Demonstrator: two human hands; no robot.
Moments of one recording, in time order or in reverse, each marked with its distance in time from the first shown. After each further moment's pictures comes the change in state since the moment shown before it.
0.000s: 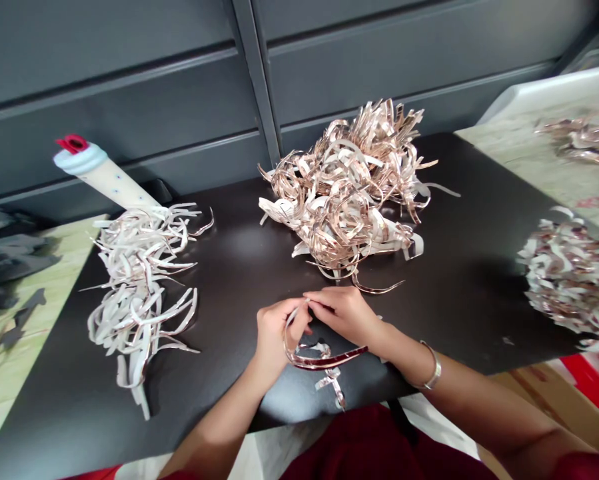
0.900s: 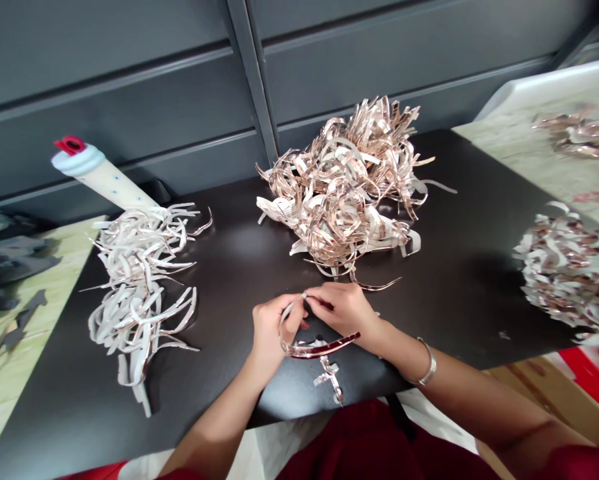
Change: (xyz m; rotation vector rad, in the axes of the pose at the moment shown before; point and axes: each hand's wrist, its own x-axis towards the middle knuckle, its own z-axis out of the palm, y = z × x) left_hand 0.002 -0.004 0.001 -0.037 0.015 -0.102; right_hand -0.001 0.002 0.005 -0.104 0.117 0.018
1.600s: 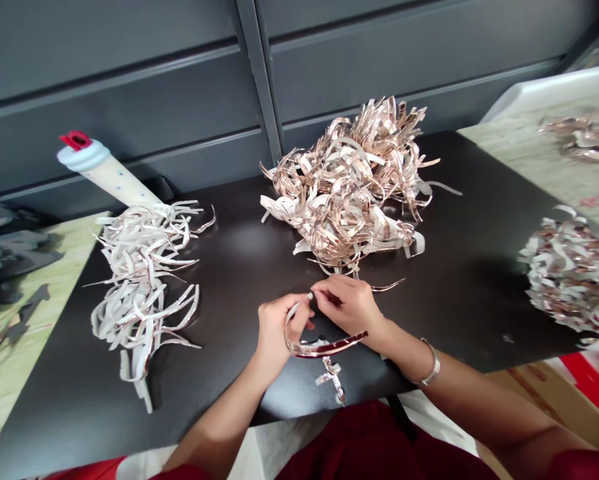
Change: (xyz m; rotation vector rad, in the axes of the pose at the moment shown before) left_hand -0.001 0.005 0.002 -0.026 -0.020 0.016; right_hand 0.004 -0.004 -0.007 0.069 0.047 0.017
